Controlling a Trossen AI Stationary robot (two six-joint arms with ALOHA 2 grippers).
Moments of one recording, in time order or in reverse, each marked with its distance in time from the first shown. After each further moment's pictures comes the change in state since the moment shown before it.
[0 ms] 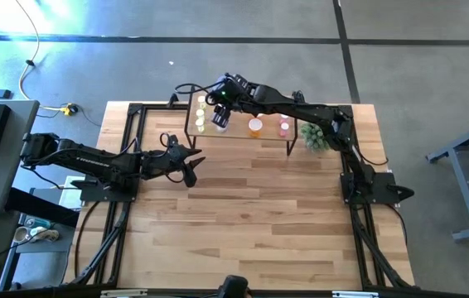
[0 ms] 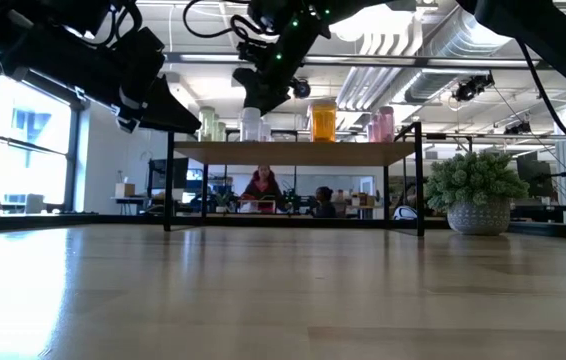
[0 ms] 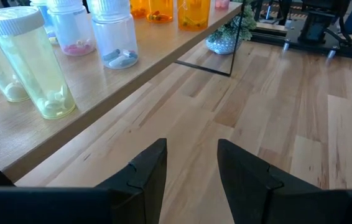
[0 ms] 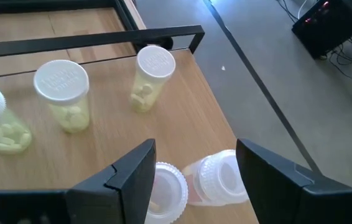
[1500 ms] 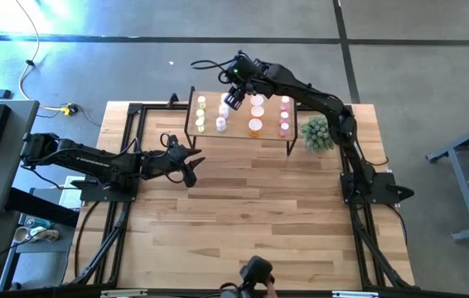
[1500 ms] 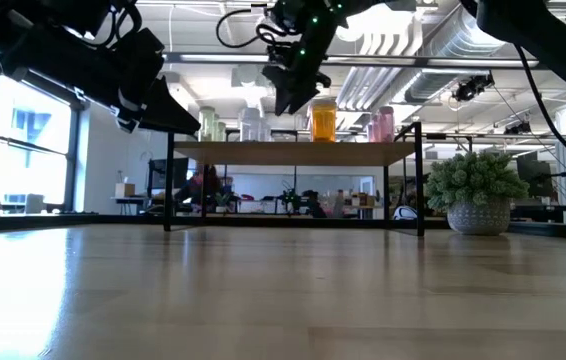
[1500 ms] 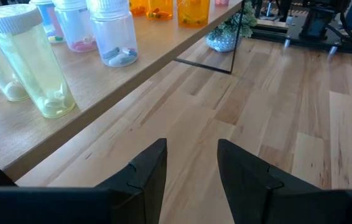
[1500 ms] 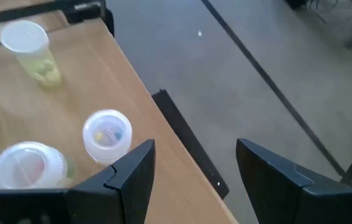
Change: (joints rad) left arm 0.000 0.000 0.000 -0.008 -0.001 0.008; right arm -0.113 -0.008 0.160 -0.259 0.007 0.087
